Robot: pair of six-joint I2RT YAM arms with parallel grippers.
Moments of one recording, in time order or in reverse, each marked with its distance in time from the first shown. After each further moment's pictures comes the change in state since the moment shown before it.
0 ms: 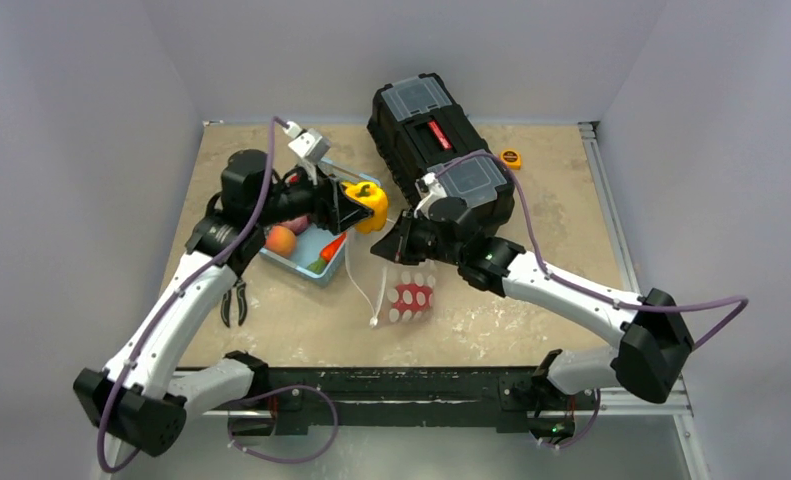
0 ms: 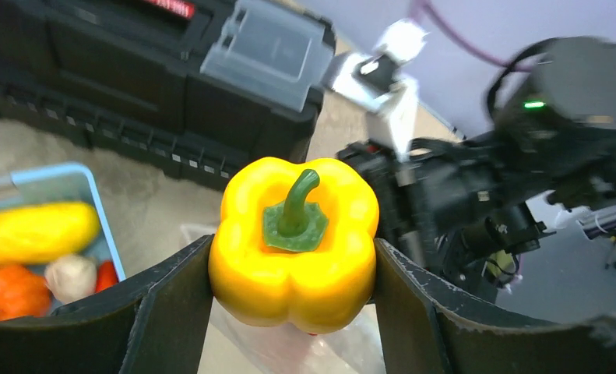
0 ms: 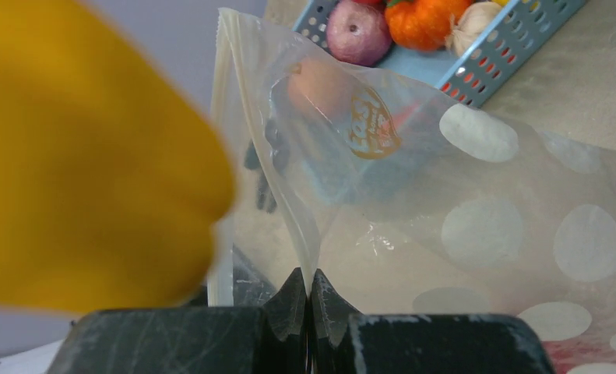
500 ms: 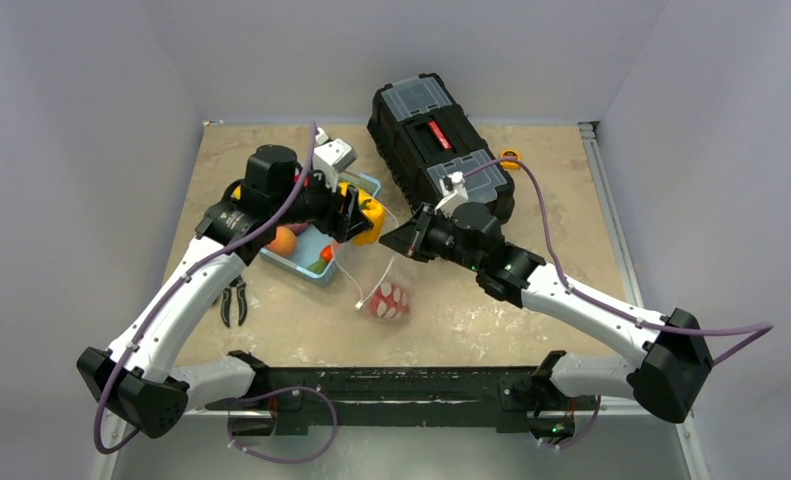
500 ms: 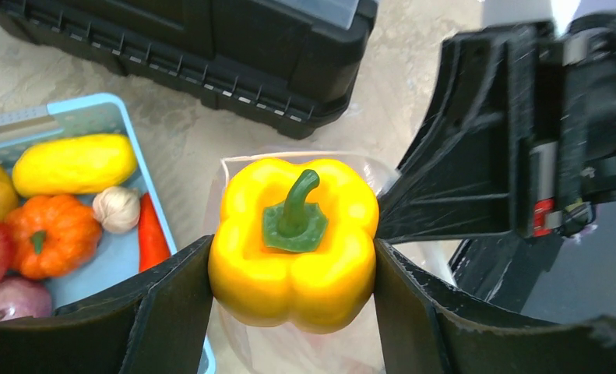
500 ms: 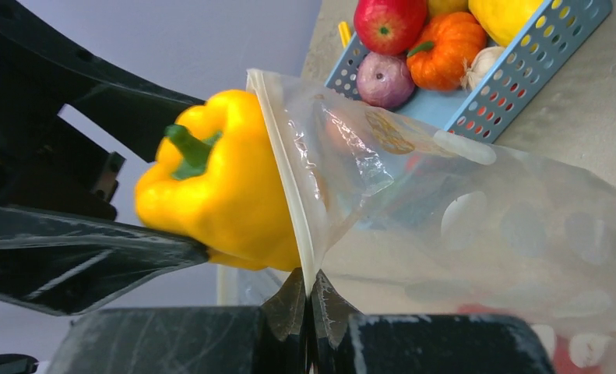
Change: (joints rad) left arm -0.094 0.139 0.156 -0.323 -0.169 0.181; right arm -0.026 -0.134 -0.098 0.122 0.032 0.116
